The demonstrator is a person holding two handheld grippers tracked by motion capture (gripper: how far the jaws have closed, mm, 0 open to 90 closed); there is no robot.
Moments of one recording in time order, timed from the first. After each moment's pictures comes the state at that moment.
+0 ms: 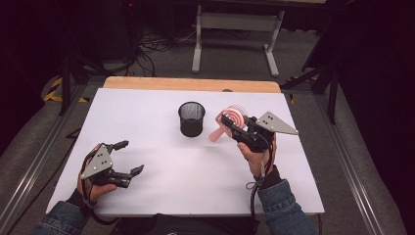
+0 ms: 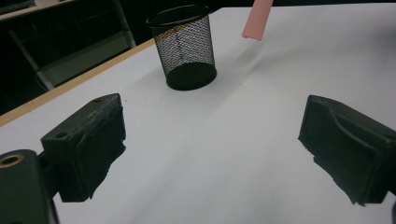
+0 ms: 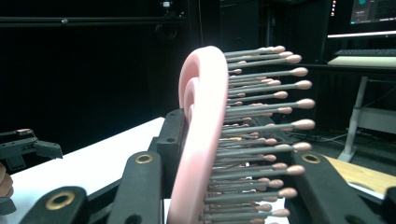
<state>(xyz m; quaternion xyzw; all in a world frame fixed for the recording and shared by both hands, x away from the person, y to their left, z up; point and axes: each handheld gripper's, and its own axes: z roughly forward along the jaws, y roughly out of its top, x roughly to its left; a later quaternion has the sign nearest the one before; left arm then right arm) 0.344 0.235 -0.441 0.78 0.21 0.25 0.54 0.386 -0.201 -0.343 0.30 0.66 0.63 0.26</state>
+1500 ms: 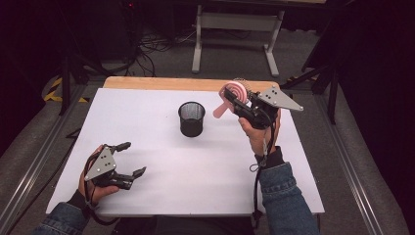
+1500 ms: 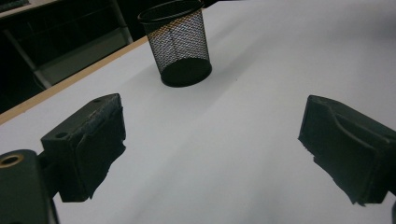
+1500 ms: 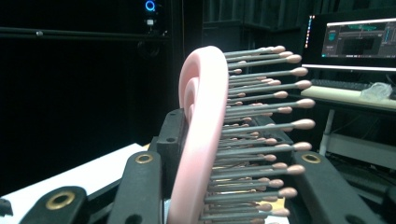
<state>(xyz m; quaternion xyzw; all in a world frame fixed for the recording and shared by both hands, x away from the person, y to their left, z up) 0.341 0.230 -0.442 0.79 0.20 0.25 0.53 0.412 -0.196 -0.287 0.30 0.64 0.63 0.32</state>
